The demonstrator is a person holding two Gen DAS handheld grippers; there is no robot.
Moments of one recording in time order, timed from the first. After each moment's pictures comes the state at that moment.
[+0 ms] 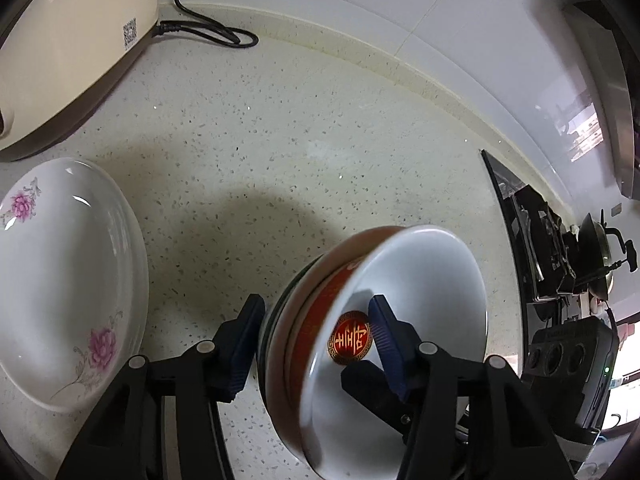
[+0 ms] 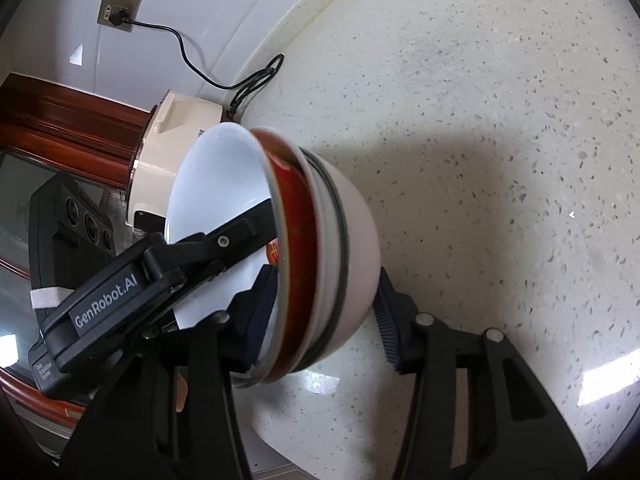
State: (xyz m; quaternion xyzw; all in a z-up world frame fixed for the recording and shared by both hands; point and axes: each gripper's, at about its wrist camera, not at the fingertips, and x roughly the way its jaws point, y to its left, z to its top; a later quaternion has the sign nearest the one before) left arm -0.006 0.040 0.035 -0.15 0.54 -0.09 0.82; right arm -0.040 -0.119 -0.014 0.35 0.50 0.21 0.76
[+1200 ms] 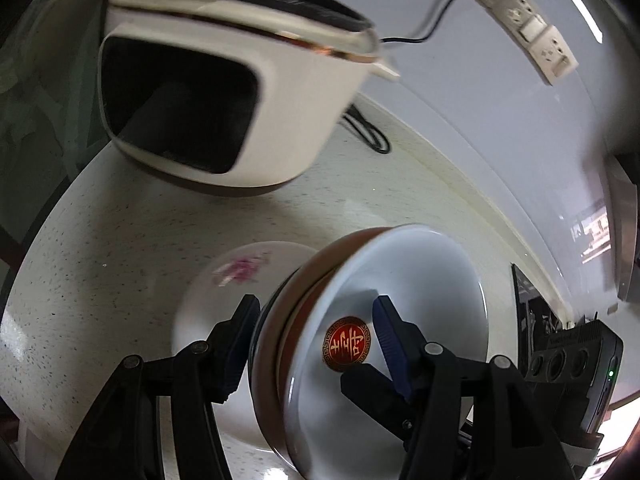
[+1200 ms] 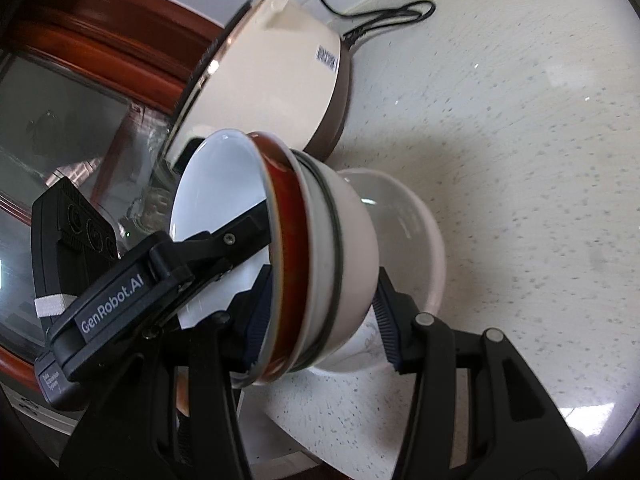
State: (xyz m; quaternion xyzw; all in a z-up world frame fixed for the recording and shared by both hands) left arm -0.034 0.222 0.069 -0.25 0.47 0.00 0.85; right arm -0.001 0.057 0.033 0.25 0.53 0.30 0.75
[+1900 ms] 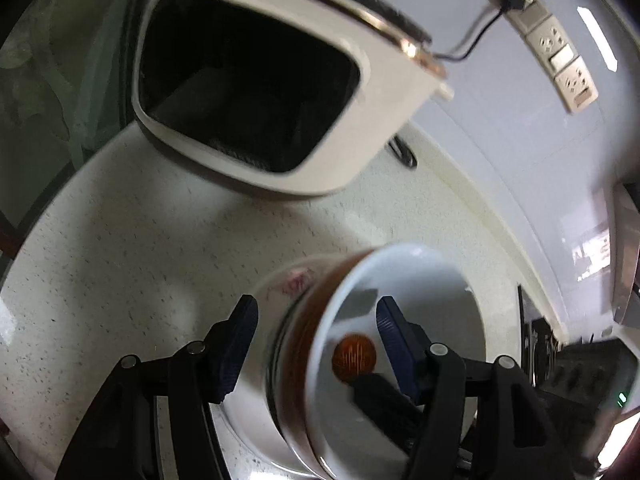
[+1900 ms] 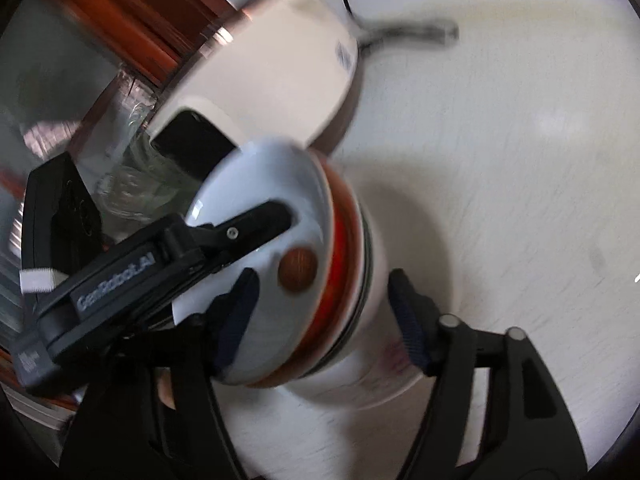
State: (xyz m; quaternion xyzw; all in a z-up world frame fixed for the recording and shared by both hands) left arm -0.036 0.258 0.048 -0.28 0.44 0.01 0.85; right arm -0.011 0.086 0.047 0.14 0.47 0.27 0.83
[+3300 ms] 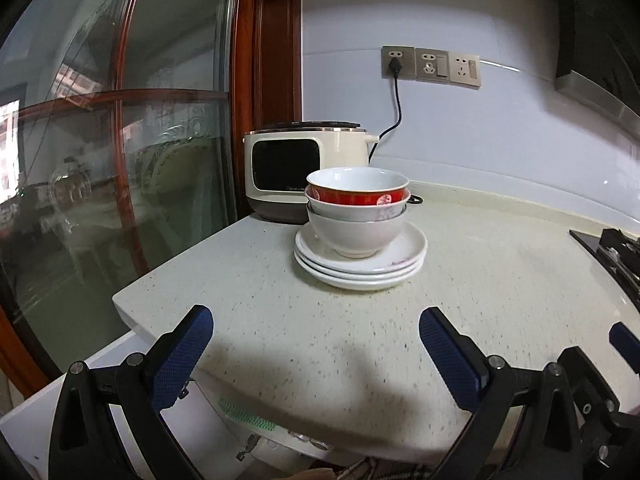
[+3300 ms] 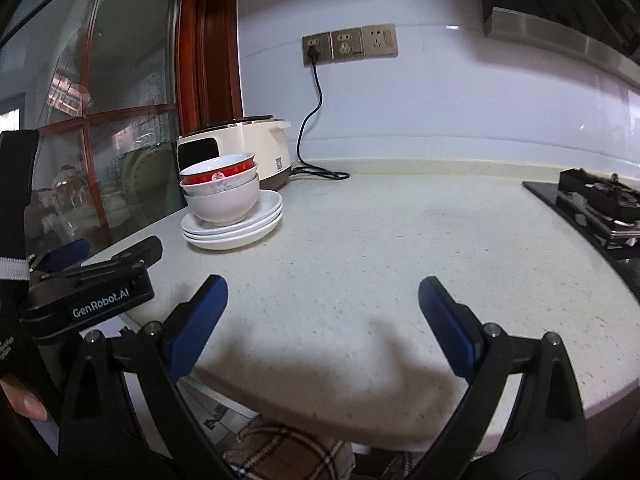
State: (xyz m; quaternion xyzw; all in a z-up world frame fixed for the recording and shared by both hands) left arm -0.280 0.123 0.024 -0.02 0.20 0.18 0.96; right arm -0.248 -0.059 0.006 0.01 0.17 0.16 0.97
